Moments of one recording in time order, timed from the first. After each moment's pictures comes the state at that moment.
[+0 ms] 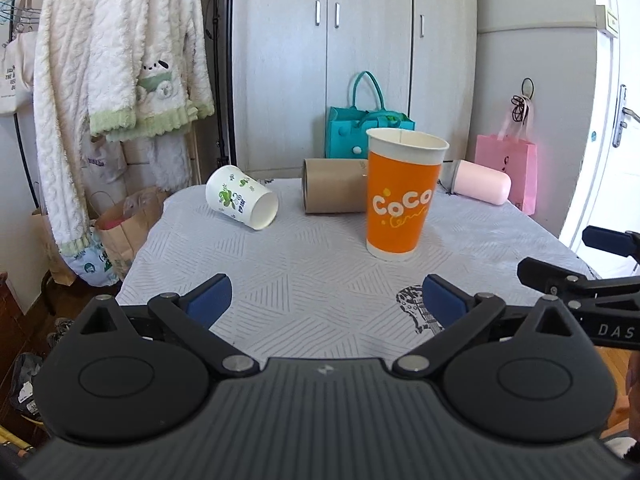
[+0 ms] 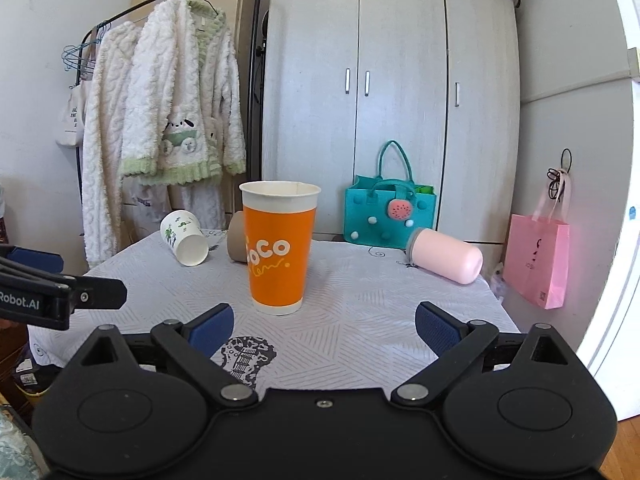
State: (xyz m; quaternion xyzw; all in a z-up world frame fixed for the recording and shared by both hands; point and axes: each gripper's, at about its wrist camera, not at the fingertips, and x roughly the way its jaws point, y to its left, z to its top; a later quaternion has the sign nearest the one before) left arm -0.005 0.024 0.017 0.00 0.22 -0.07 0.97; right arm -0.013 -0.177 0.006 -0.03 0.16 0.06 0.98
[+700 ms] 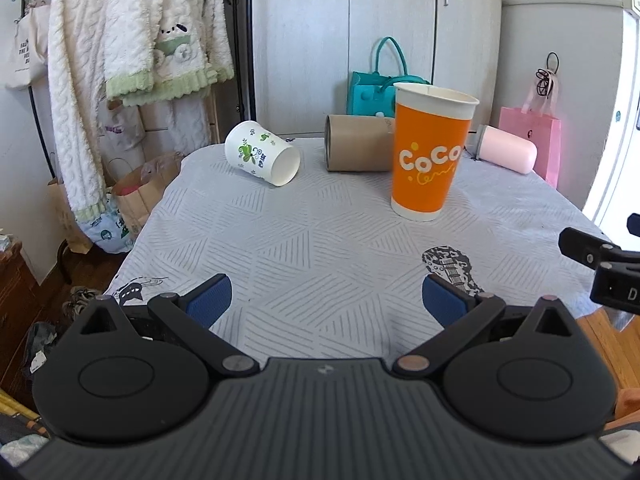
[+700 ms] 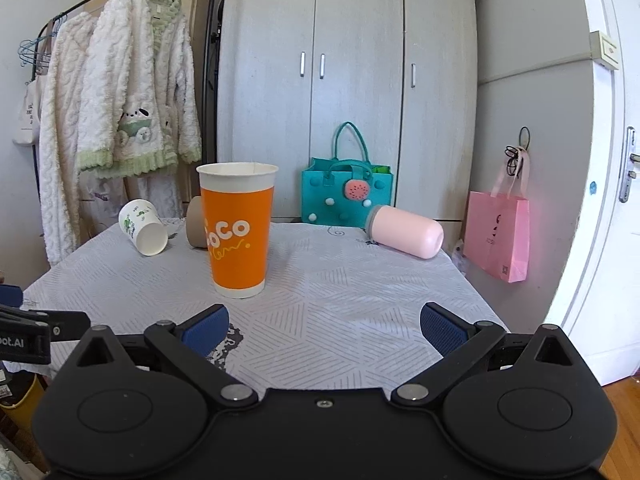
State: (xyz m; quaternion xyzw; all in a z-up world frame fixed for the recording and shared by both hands) left arm -0.001 0.030 -0.002 0.00 0.27 -0.04 0.96; right arm -0.015 -0.178 -0.001 -0.02 0.19 -0.02 0.98
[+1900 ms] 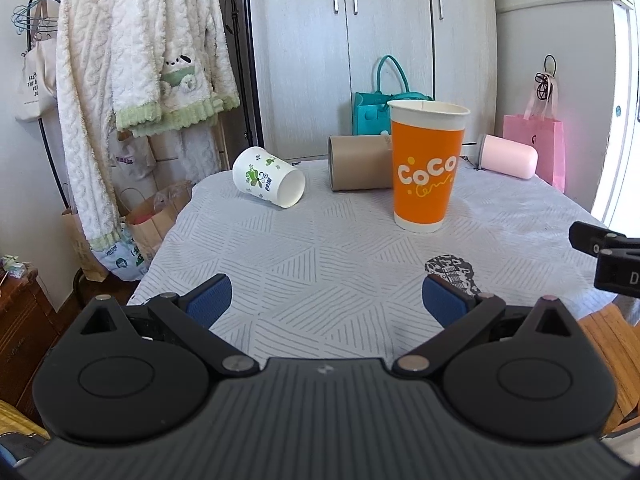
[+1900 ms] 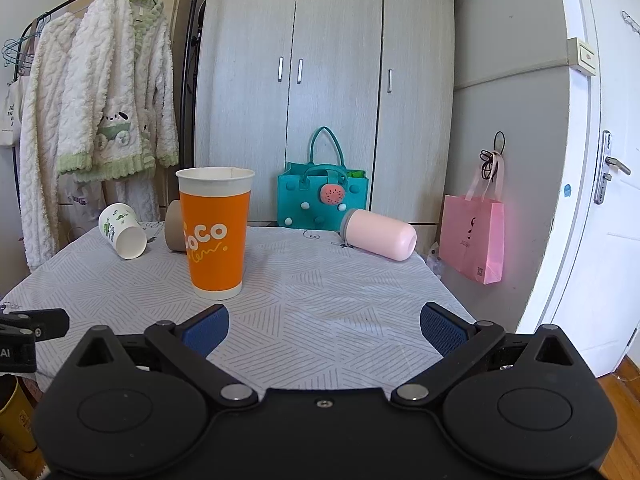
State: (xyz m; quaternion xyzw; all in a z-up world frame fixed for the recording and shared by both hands) left arm -0.014 0.026 0.000 0.03 0.23 -0.03 0.97; right arm -0.022 -0.186 0.001 -0.02 0.18 -0.05 0.98
